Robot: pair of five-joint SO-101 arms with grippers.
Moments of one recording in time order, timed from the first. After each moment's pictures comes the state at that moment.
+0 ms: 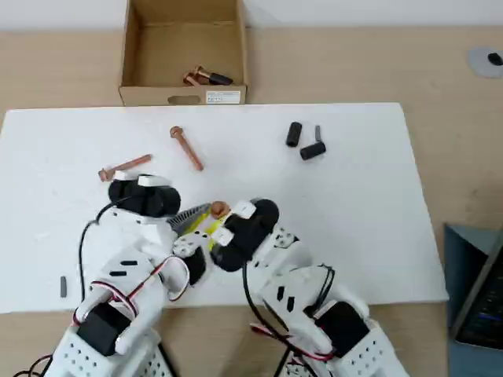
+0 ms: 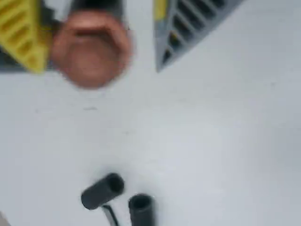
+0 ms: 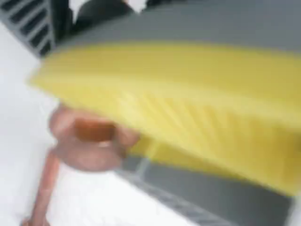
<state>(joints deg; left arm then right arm) 29.3 -104.0 85.5 46.5 14.0 -42.5 -103.4 87.6 49.6 1.9</state>
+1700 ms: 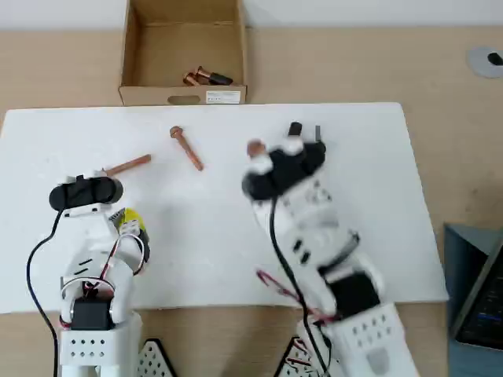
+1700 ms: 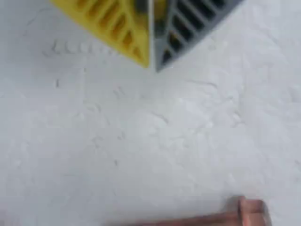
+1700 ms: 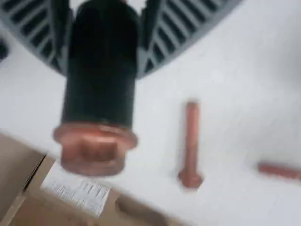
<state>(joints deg) -4.1 -103.9 96.3 51.4 1.6 -25.8 -72.7 66.0 37.1 -1.0</state>
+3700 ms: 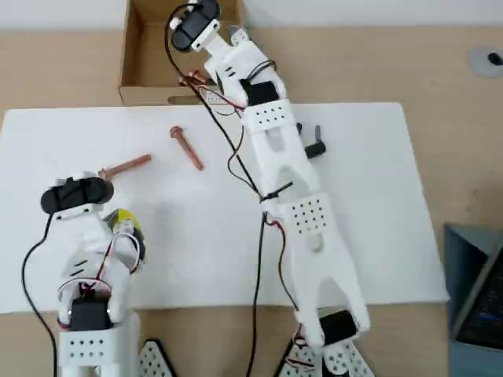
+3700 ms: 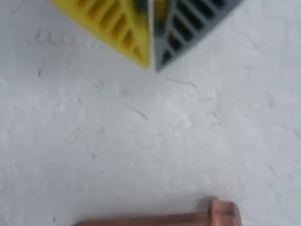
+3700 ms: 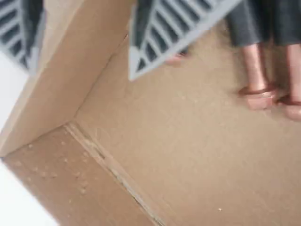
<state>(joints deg) -6.6 -103.9 96.3 51.4 3.3 -21.8 68.3 -72.3 34.8 24.0</state>
